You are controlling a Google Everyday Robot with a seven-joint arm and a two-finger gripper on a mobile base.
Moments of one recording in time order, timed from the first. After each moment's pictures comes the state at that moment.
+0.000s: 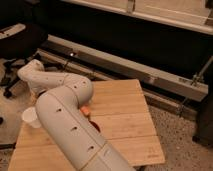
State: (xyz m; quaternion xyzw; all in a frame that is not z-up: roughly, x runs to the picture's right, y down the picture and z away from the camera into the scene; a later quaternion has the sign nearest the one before) arm -0.437 0.016 0.958 -0.26 -0.02 0.36 0.89
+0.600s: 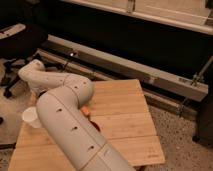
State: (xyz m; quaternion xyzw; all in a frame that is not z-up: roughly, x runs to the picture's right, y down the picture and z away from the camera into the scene) arm -0.436 0.024 0.962 -0.27 -0.01 0.36 0.89
